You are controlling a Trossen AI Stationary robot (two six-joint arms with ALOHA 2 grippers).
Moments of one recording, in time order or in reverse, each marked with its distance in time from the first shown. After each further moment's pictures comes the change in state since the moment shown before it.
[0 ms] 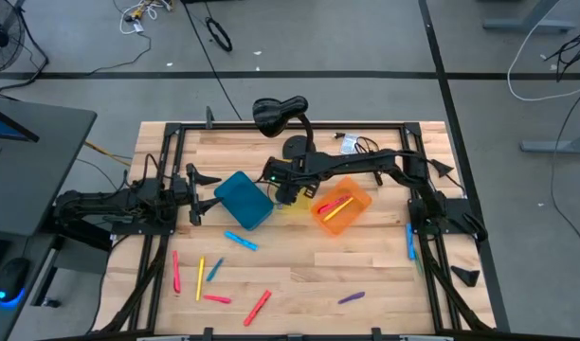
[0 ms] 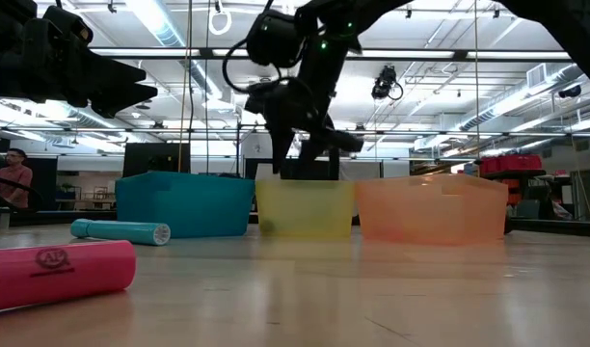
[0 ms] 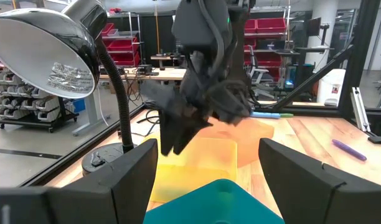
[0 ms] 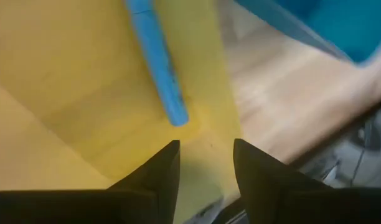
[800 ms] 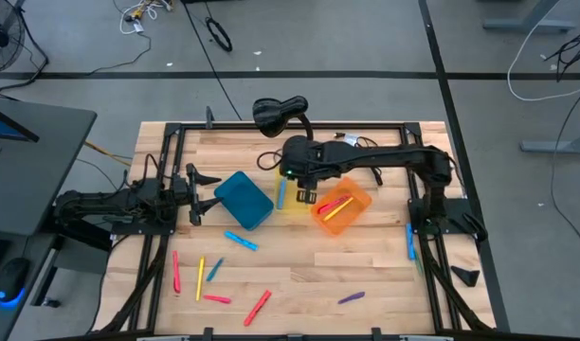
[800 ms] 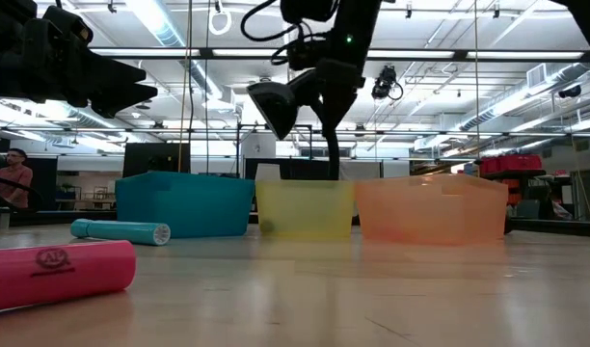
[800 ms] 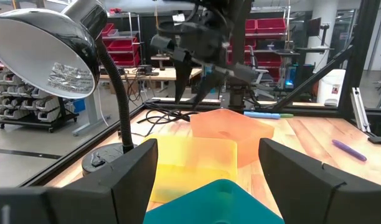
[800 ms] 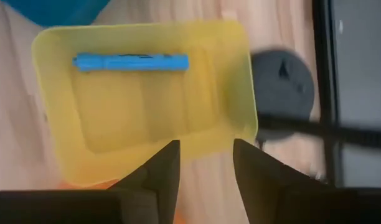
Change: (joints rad) left arm 0.000 0.000 0.000 0.000 0.000 0.000; right arm 0.014 -0.187 0.000 -0.296 -0.002 1.307
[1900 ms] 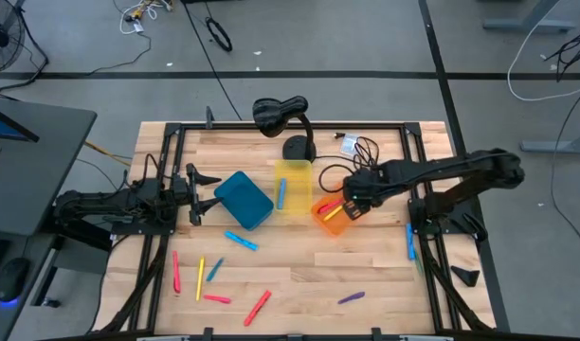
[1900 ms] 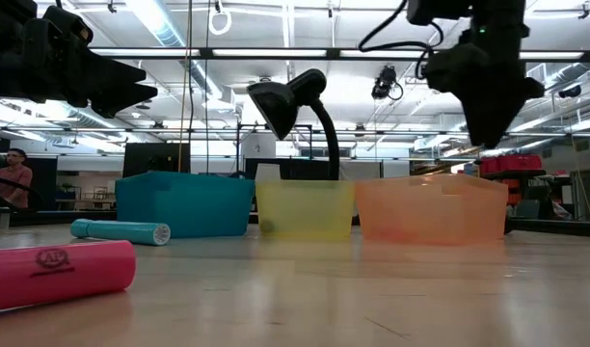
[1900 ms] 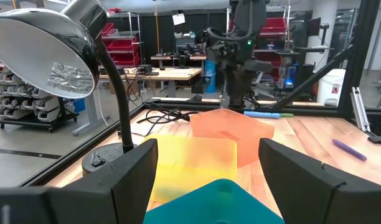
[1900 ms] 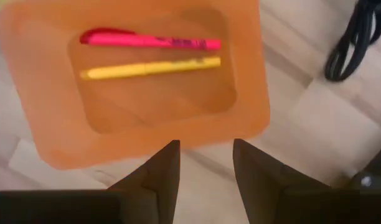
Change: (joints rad) left arm 0.000 0.000 0.000 0.000 0.000 0.000; right arm 0.119 -0.577 -0.711 -0.058 -0.201 1.007
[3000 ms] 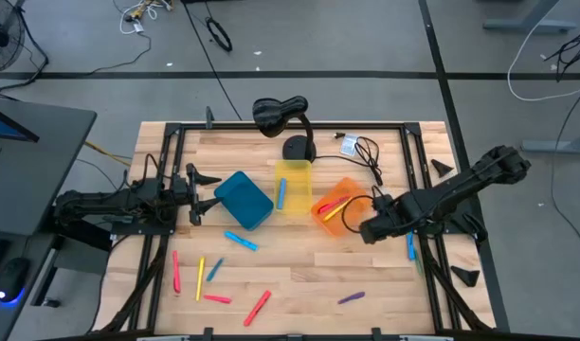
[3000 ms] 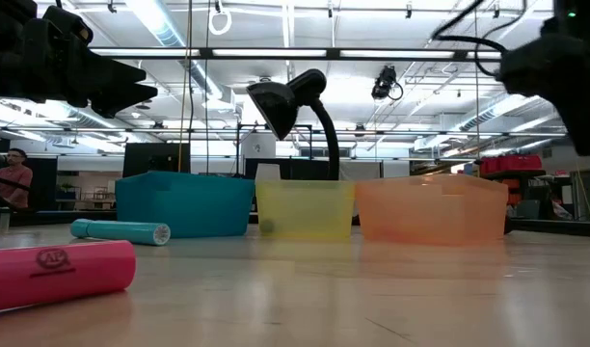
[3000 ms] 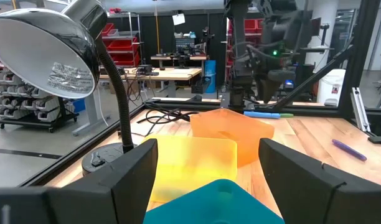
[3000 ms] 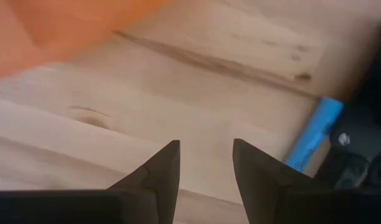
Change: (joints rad) left arm 0.000 0.000 0.000 0.000 0.000 0.000; right arm 0.377 -0.075 -0.157 -0.013 -0.087 0.645
